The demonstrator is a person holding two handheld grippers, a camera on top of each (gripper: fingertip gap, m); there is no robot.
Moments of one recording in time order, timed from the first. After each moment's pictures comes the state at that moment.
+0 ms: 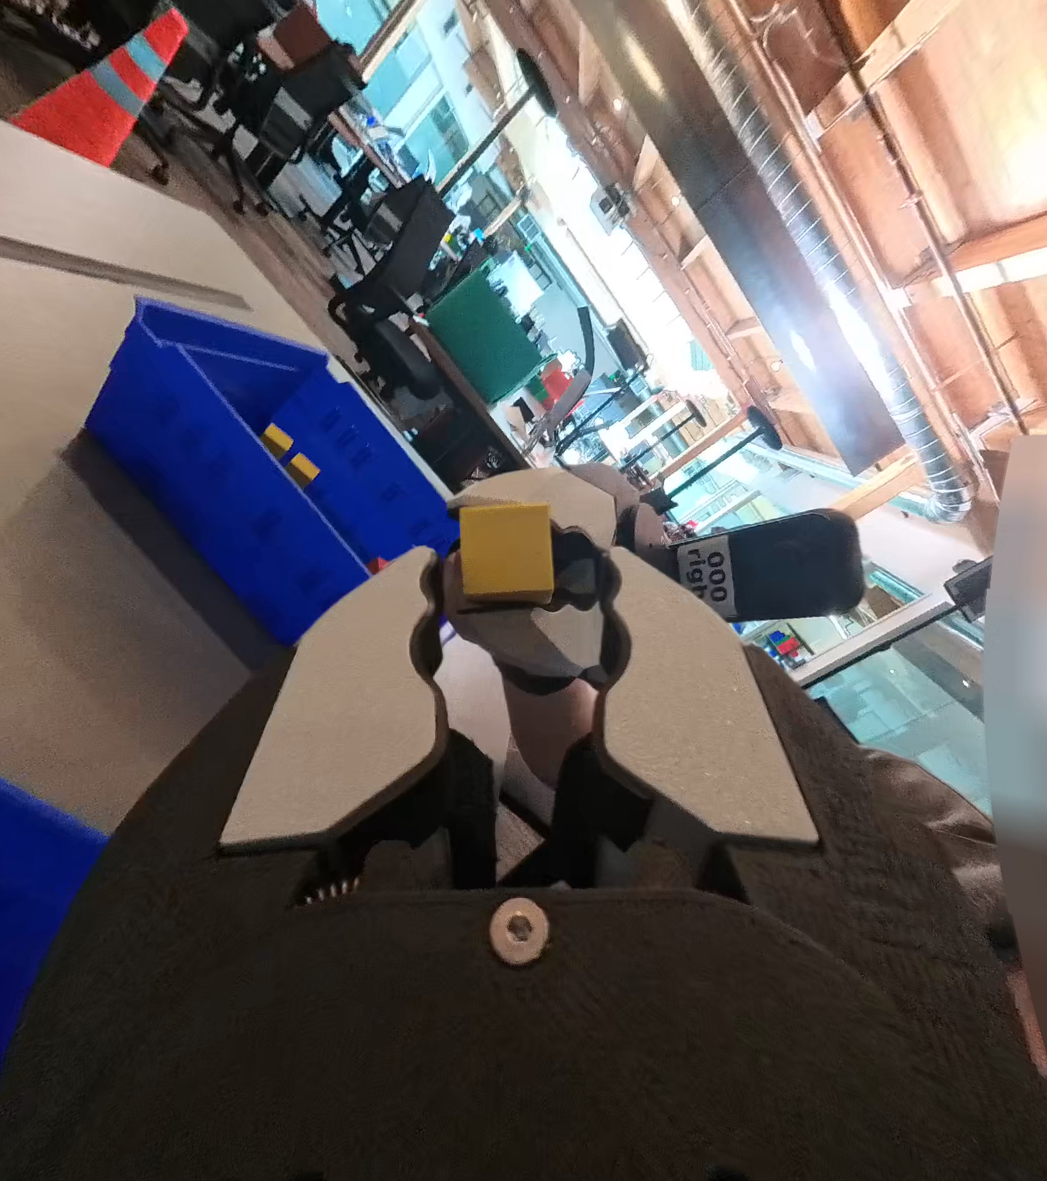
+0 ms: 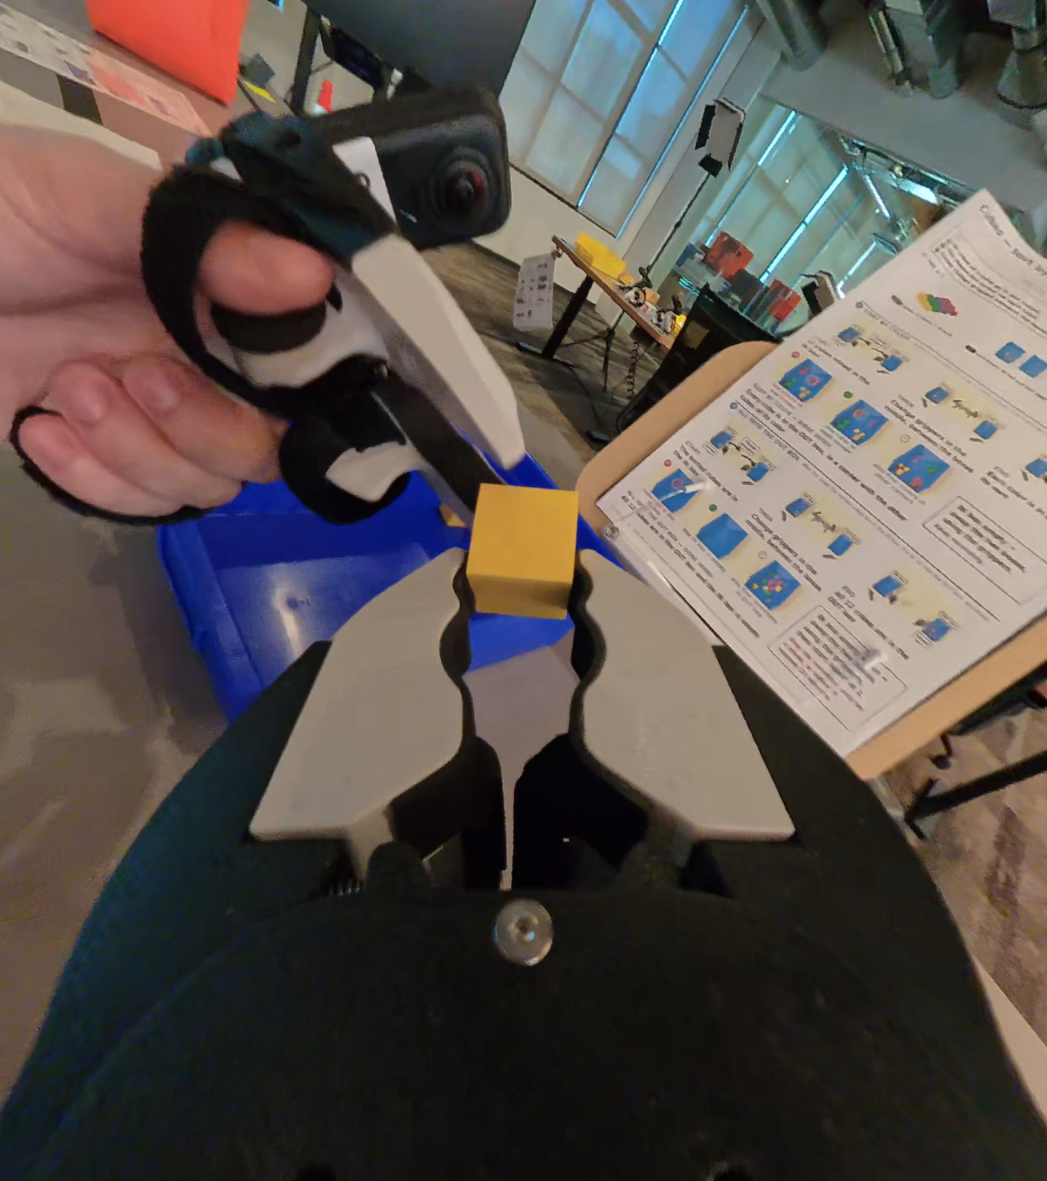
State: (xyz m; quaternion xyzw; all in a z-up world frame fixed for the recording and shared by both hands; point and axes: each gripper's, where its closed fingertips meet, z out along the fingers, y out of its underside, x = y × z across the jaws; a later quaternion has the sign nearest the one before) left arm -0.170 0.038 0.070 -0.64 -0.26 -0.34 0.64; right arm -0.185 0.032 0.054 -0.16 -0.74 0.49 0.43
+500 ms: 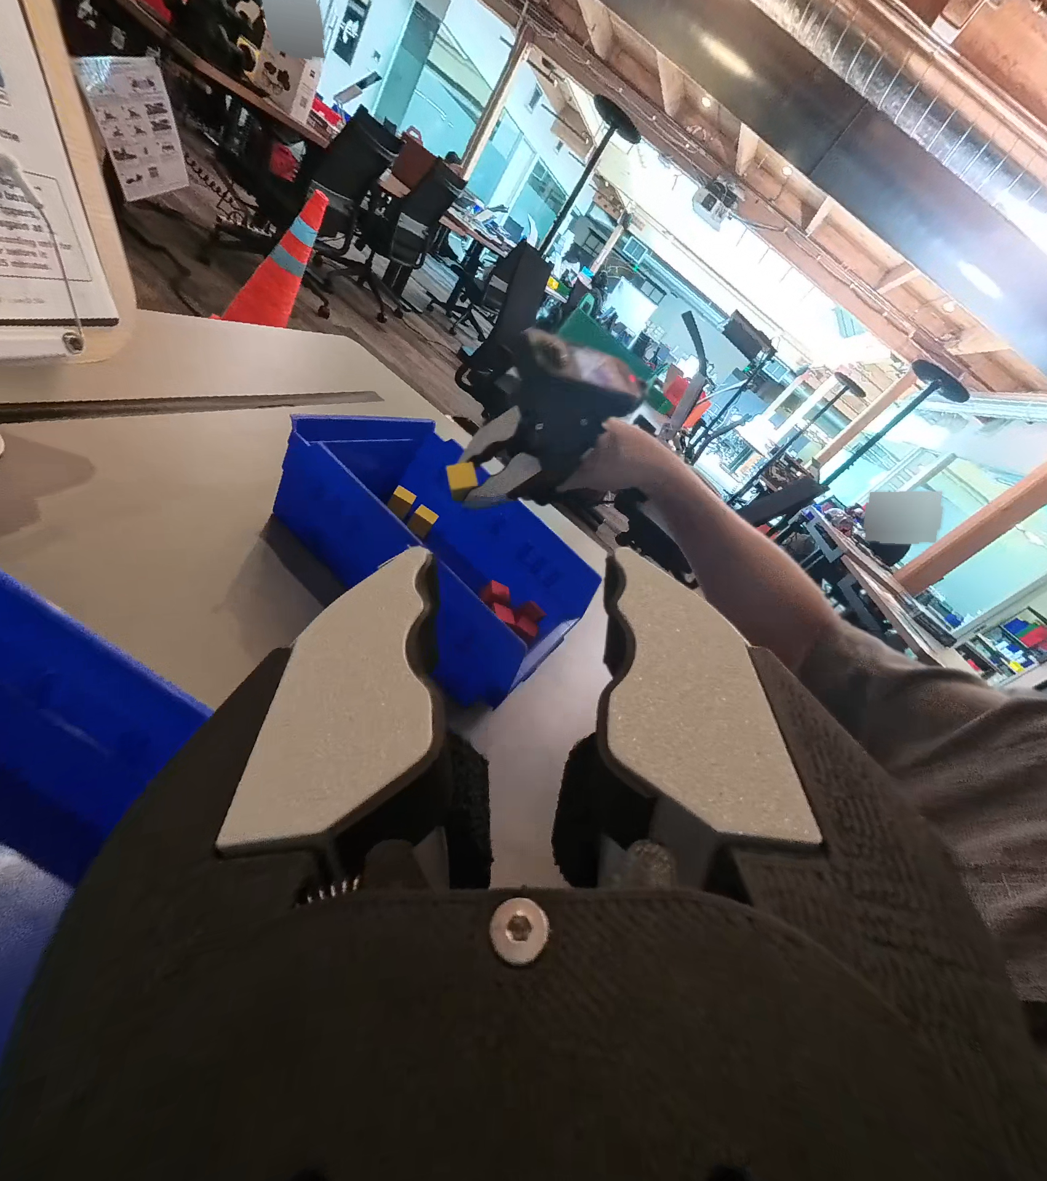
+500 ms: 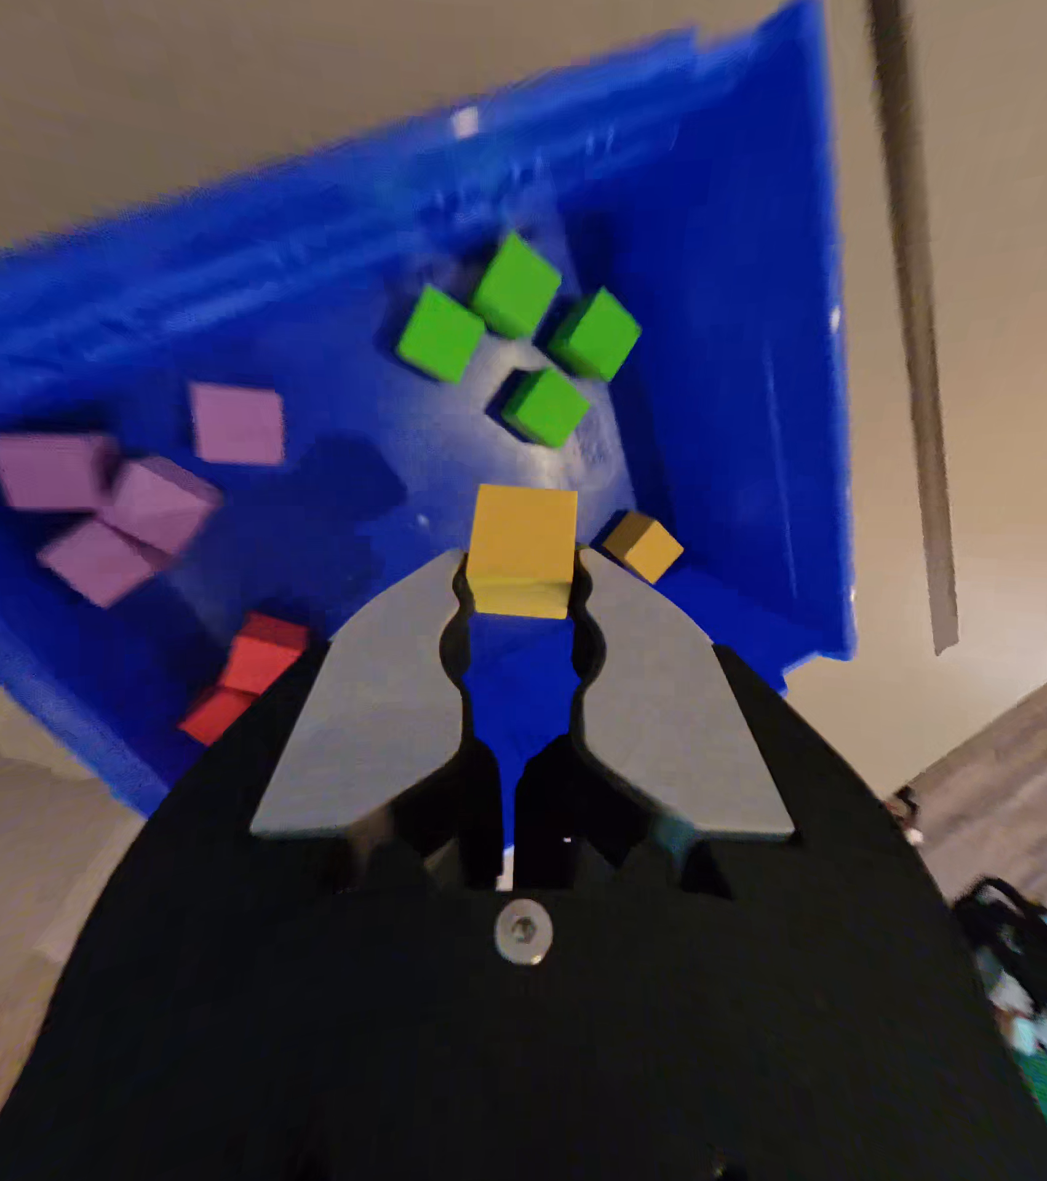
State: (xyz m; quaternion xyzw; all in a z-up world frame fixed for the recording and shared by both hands) left arm -0.175 -0.009 0.086 -0.68 -0.24 -0.18 0.67; right arm -0.188 0.314 -0.064 -0.36 -0.91 0.03 0.17
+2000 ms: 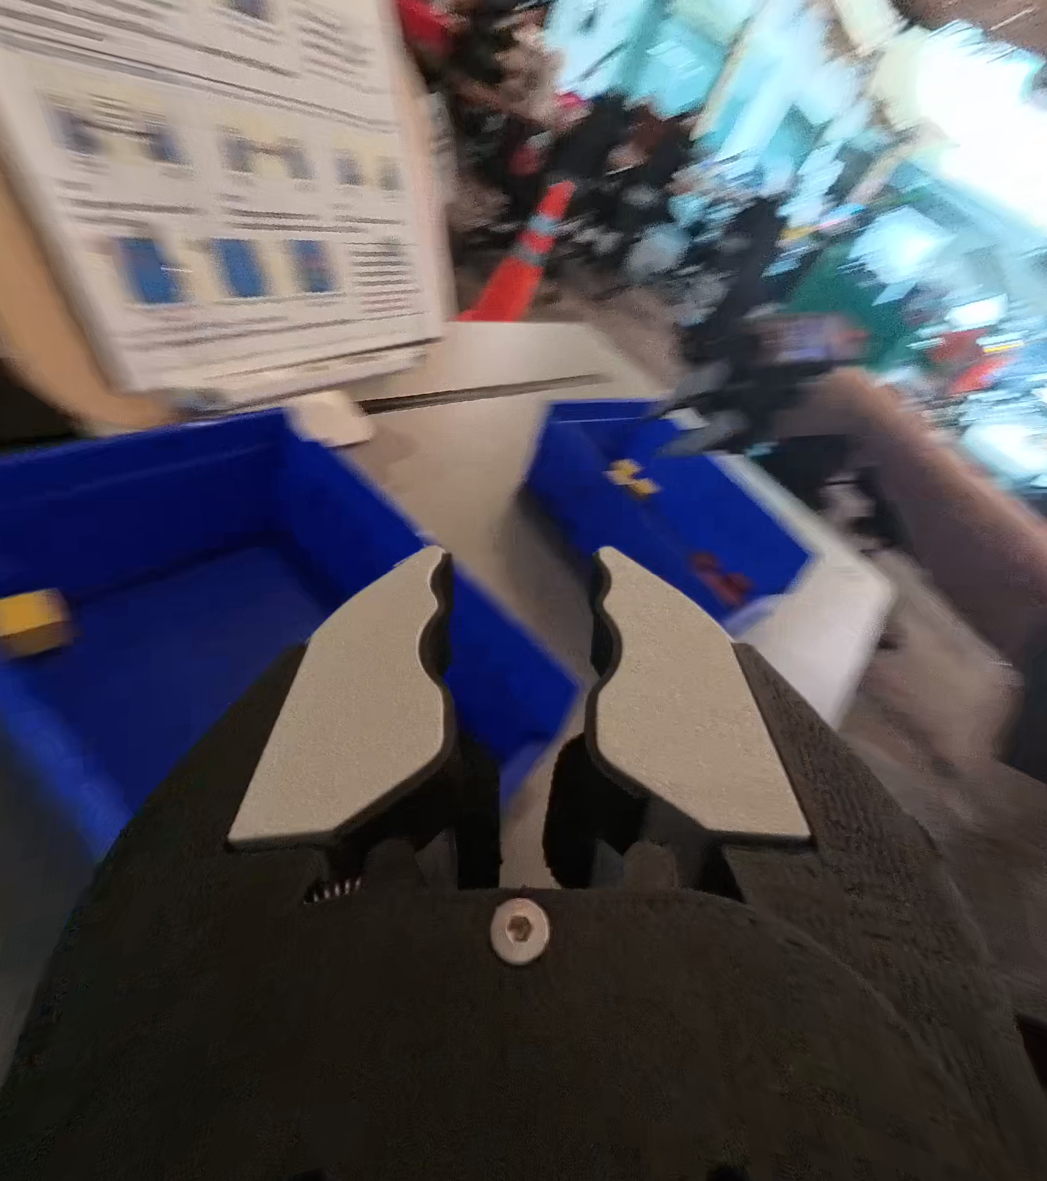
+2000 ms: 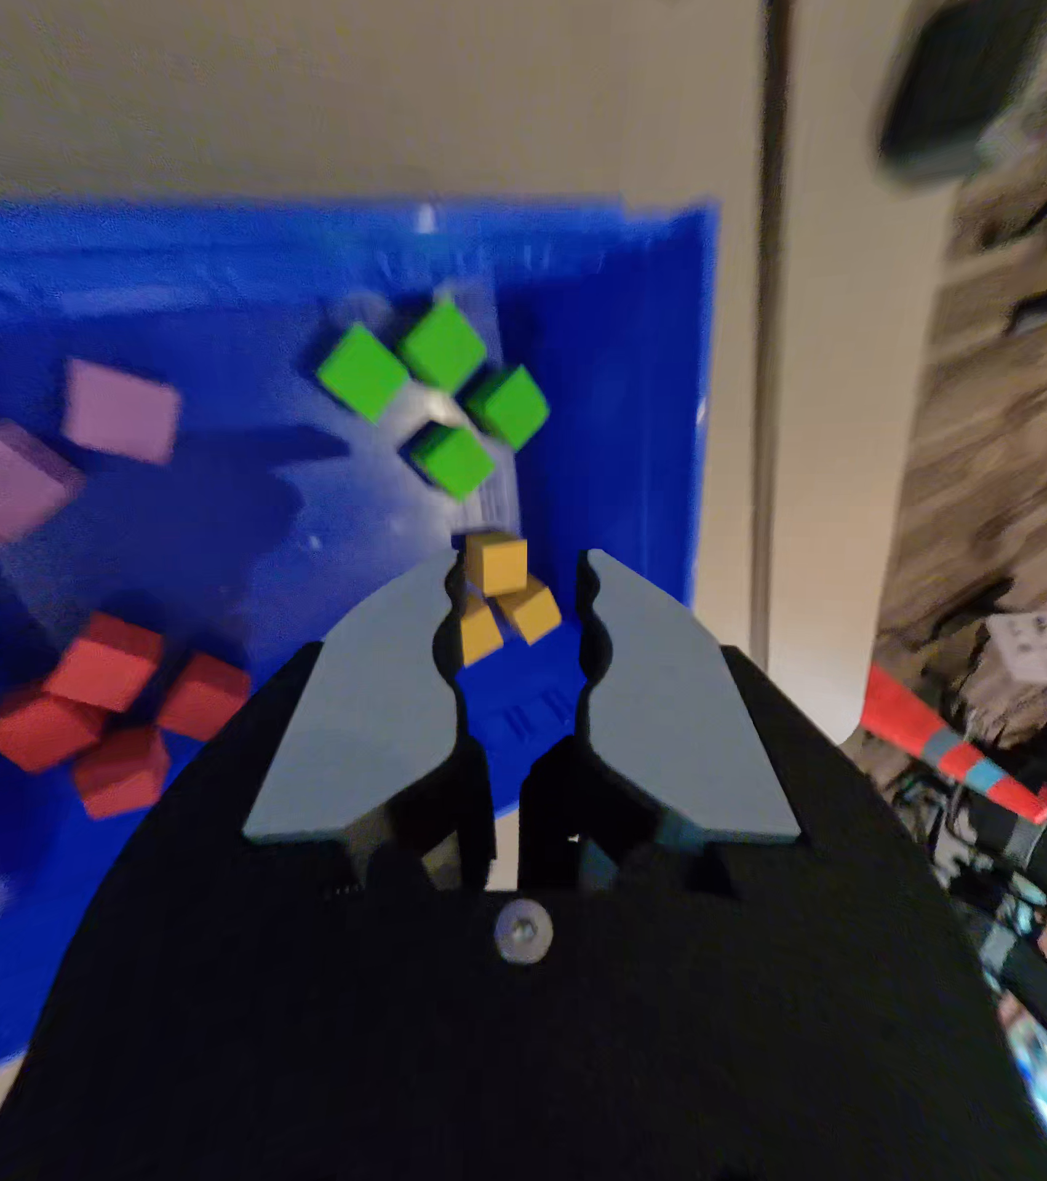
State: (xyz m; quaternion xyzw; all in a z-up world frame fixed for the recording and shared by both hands) left arm -0.238 -0.106 0.076 -0.74 -0.32 0.00 0.60; right arm -0.223 0.312 -0.044 -0.24 -0.94 0.02 0.24
